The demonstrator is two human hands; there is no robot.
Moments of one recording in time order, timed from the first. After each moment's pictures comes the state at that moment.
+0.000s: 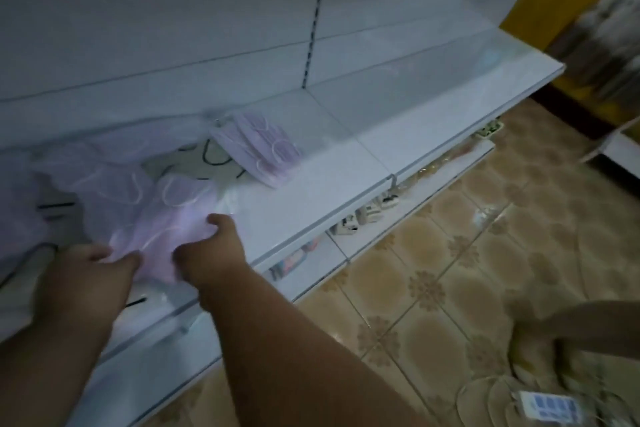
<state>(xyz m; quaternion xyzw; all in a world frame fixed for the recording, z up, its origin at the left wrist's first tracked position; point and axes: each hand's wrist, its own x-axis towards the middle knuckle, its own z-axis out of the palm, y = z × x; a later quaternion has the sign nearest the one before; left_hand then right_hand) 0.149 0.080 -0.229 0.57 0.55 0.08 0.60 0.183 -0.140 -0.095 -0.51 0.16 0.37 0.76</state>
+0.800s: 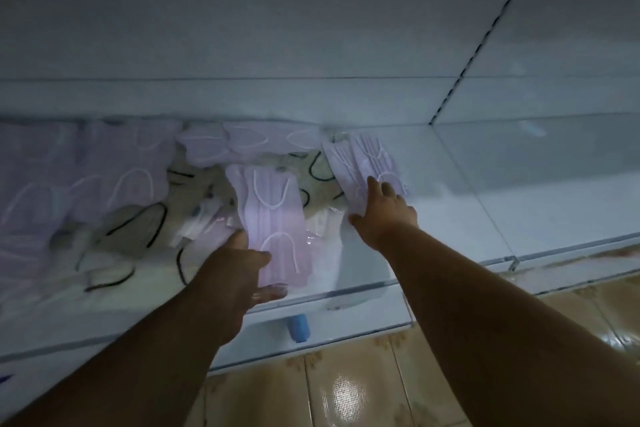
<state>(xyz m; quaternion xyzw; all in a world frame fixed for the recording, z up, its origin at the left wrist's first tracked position) 0.152 -0.046 -0.051 0.45 0.47 0.04 0.76 0.360 -0.169 -0.092 -0.96 -0.23 0.18 0.04</state>
